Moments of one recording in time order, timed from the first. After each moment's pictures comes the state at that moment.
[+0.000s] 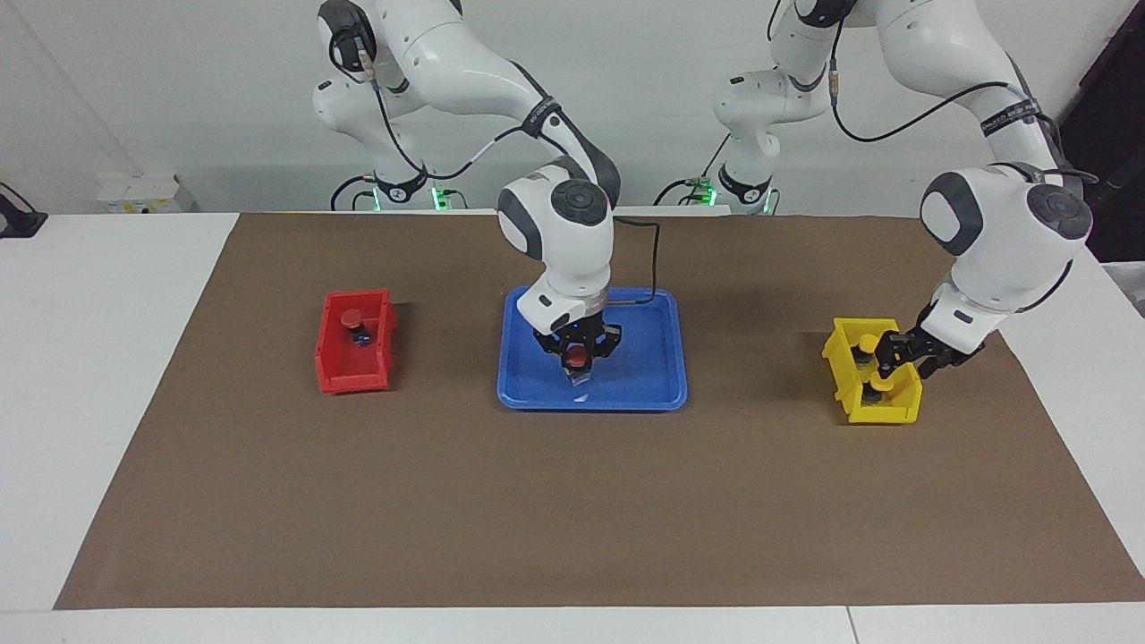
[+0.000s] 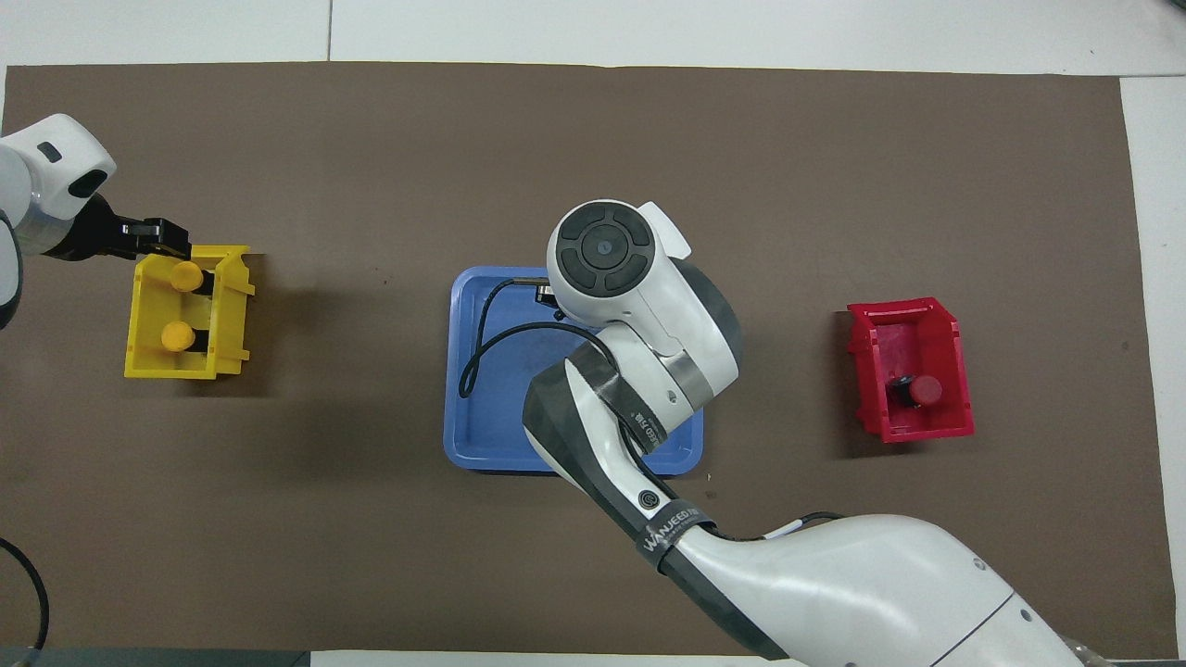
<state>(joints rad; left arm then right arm) 0.08 0.23 -0.04 -1.85 -0.01 2.11 0.15 0.55 0.47 0.07 -1.58 -0.07 2.10 0.78</state>
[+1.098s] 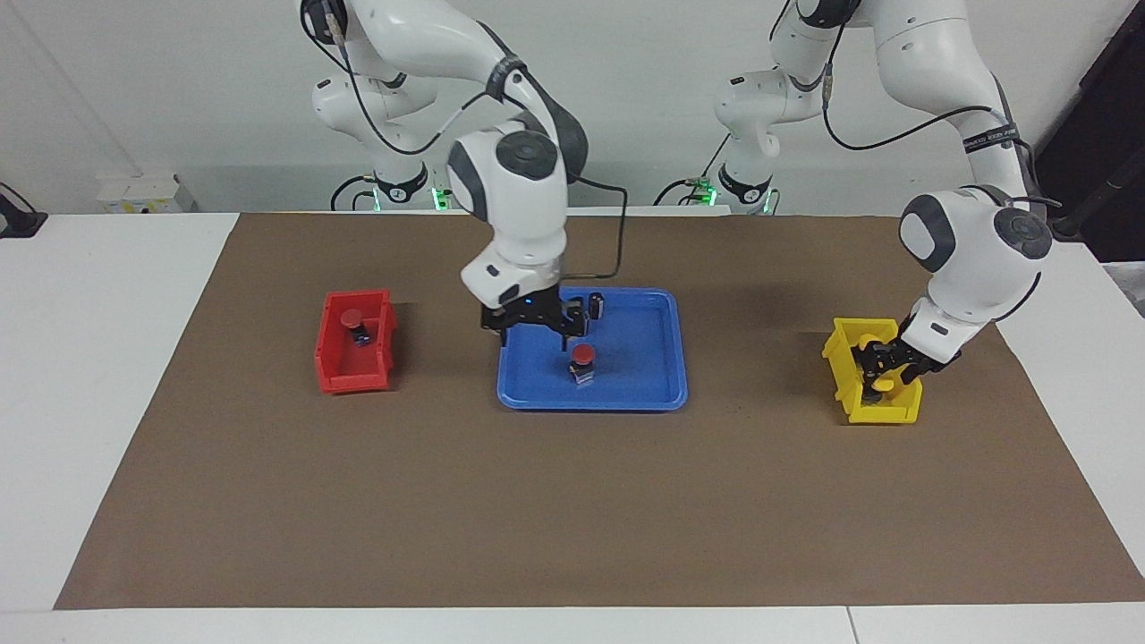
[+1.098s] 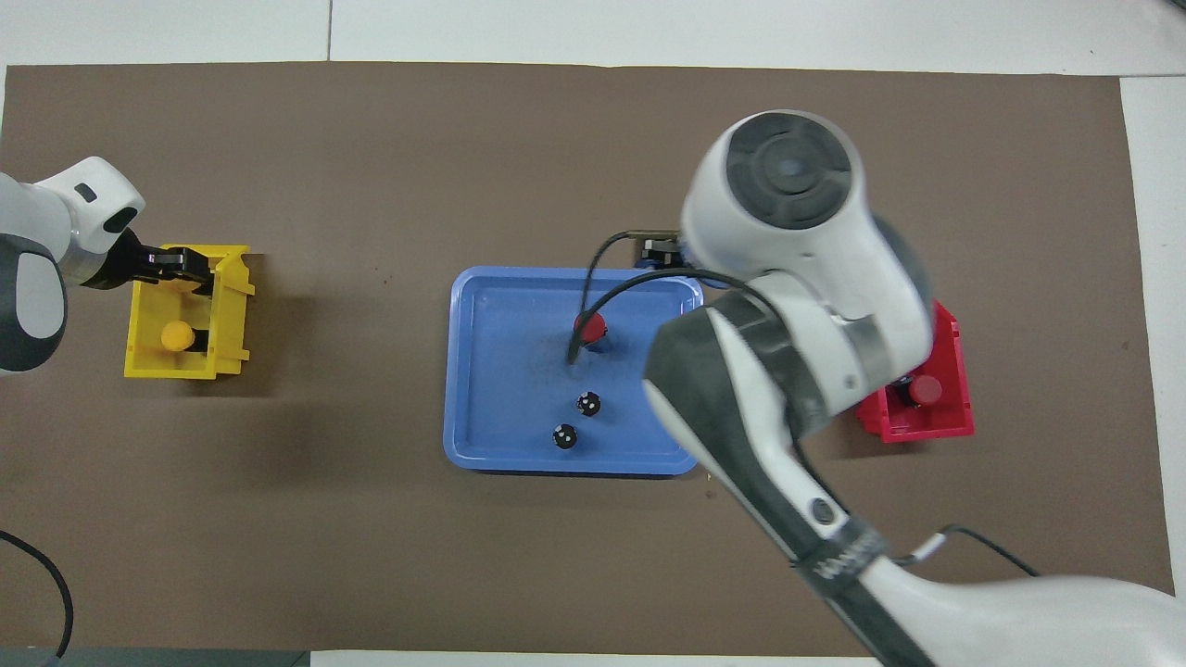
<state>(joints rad) 0.09 0.23 -0.04 -1.94 -0.01 2.22 0.14 0.33 0.18 0.04 -1.67 -0.07 1.89 0.49</state>
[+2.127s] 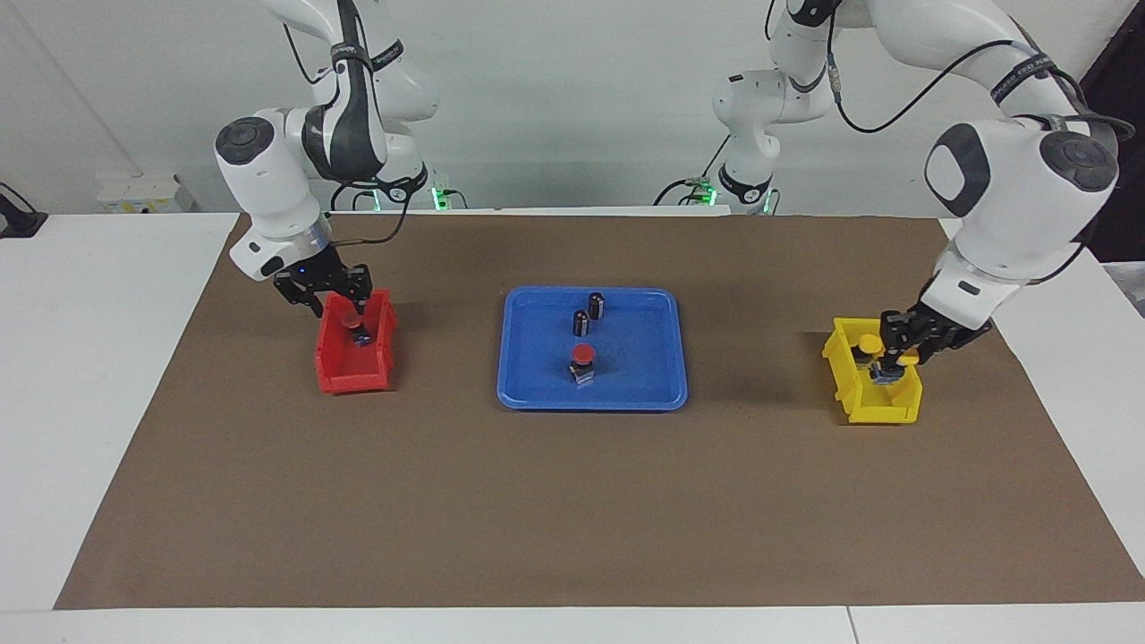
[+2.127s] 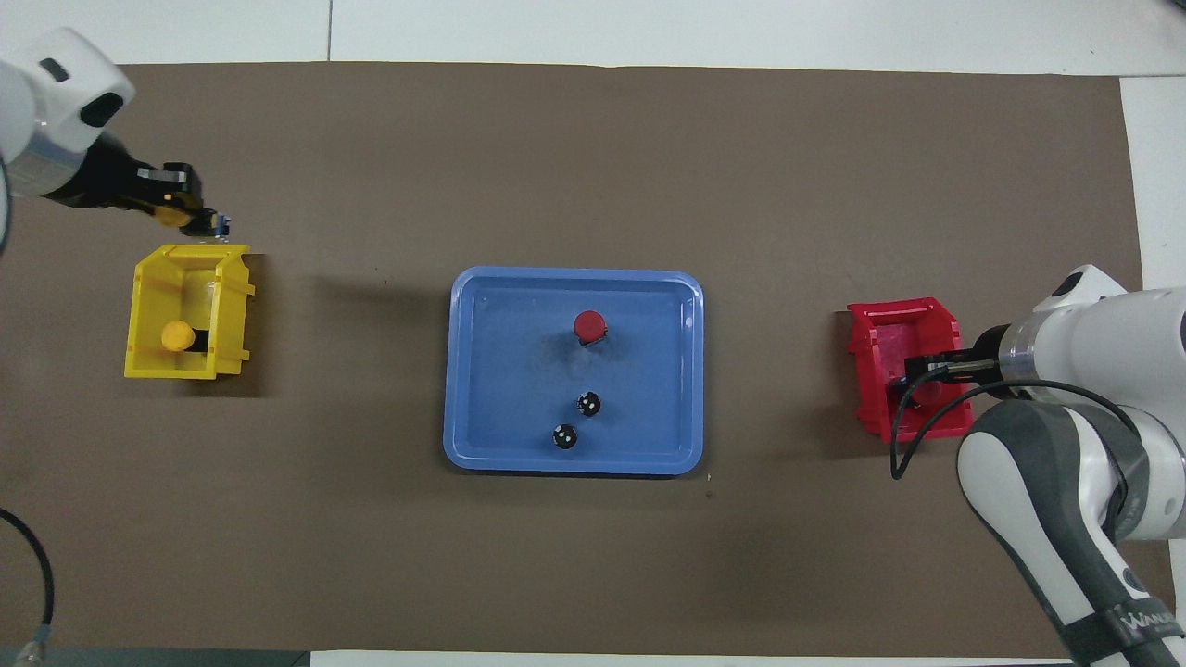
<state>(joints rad) -0.16 0.25 -0.06 -1.53 0.04 1.82 -0.19 -0.06 -0.15 0.05 -2.37 0.02 2.26 -0.07</state>
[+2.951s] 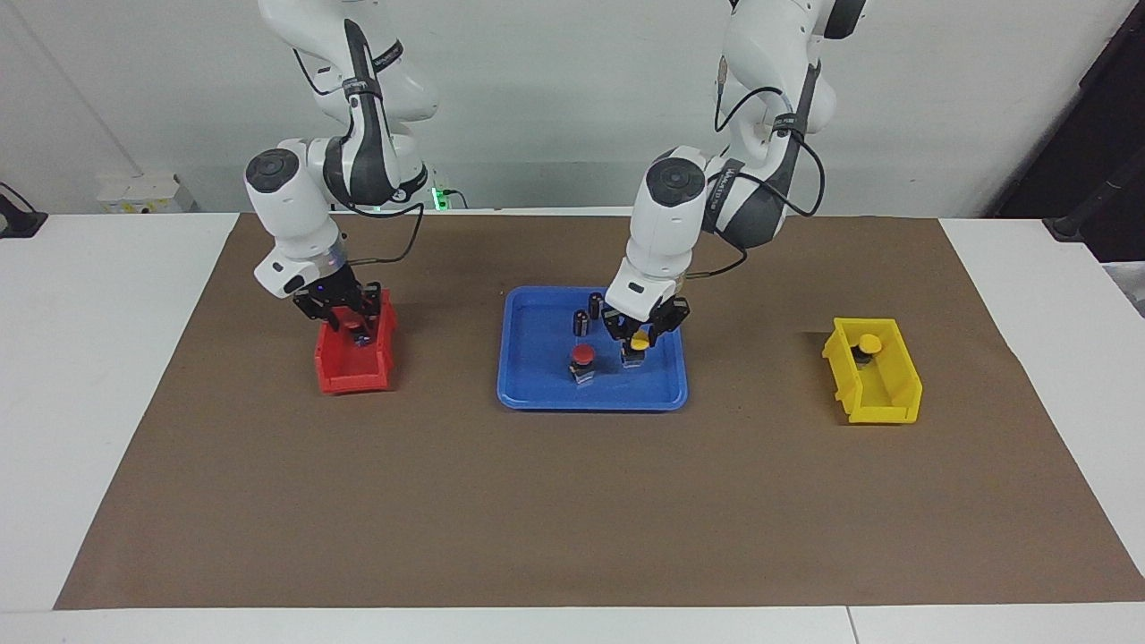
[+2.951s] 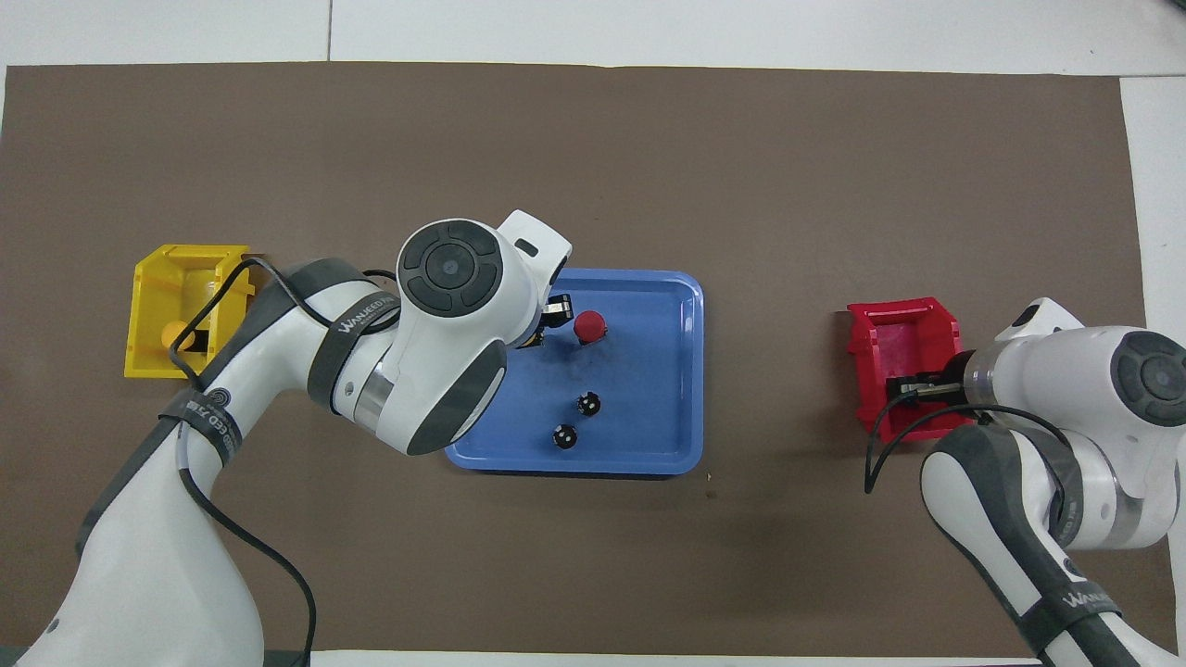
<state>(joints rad) -0.59 0.29 -0.07 -1.83 0.01 2.15 -0.76 -0.06 -0.12 0.04 -2.48 0.02 2.38 -0.08</state>
